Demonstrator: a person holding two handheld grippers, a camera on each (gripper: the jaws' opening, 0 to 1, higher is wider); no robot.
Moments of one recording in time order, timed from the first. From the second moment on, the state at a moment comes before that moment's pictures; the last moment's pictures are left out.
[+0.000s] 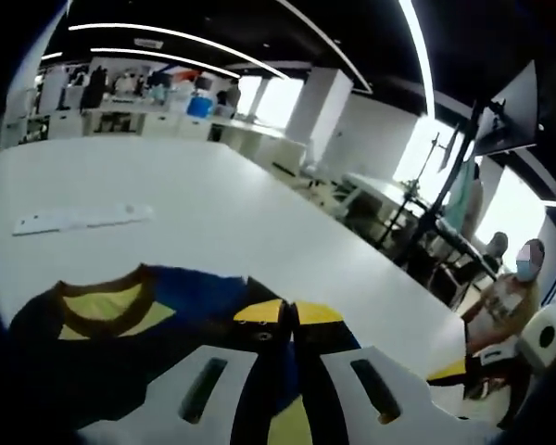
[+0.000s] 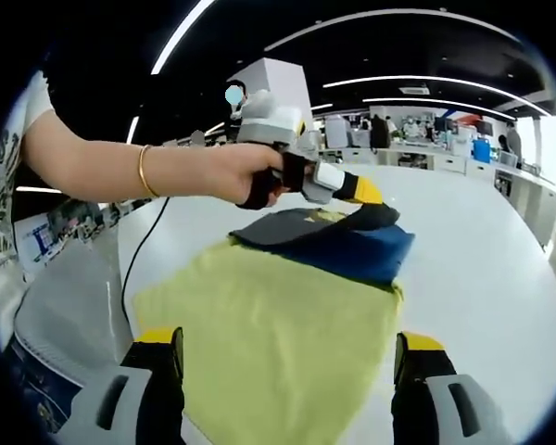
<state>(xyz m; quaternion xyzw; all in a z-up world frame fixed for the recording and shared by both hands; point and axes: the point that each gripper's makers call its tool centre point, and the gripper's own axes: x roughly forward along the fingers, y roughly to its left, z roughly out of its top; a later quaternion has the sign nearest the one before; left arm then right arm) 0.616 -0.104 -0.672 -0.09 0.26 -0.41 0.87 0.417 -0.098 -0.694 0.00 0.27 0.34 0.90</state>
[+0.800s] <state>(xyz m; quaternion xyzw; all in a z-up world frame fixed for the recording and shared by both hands) 0.596 -0.100 -0.658 -0.07 0.21 -0.44 0.87 0.415 -0.097 -0.692 0.00 0.27 0.36 0.90</state>
